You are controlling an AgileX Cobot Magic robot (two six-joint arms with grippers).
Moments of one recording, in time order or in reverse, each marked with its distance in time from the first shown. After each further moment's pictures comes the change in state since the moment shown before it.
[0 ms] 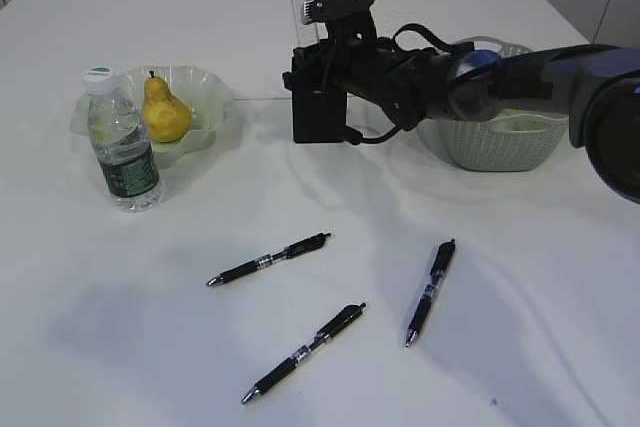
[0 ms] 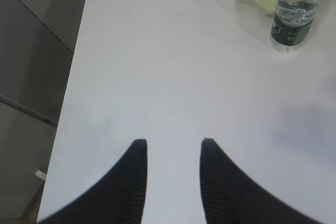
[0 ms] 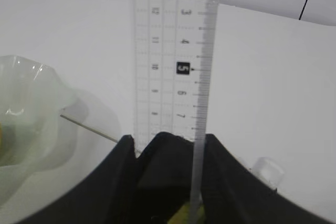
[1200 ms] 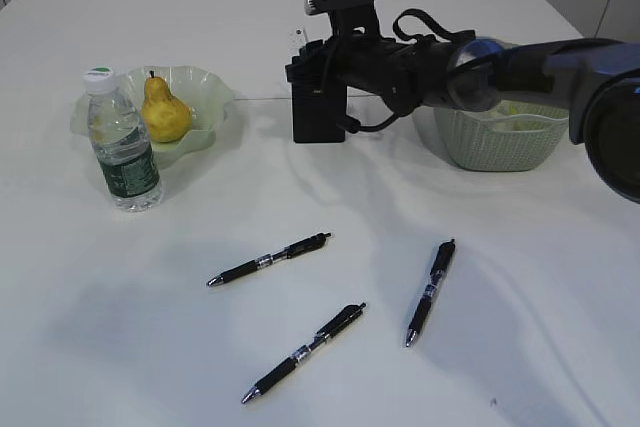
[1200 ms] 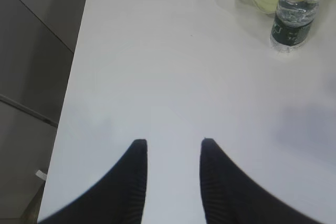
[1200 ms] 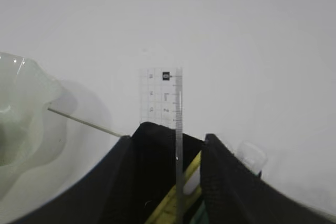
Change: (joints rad) left arm 0.000 0.000 0.000 0.000 0.000 0.000; right arm 0.000 0.000 -0.052 0.071 0.133 0.000
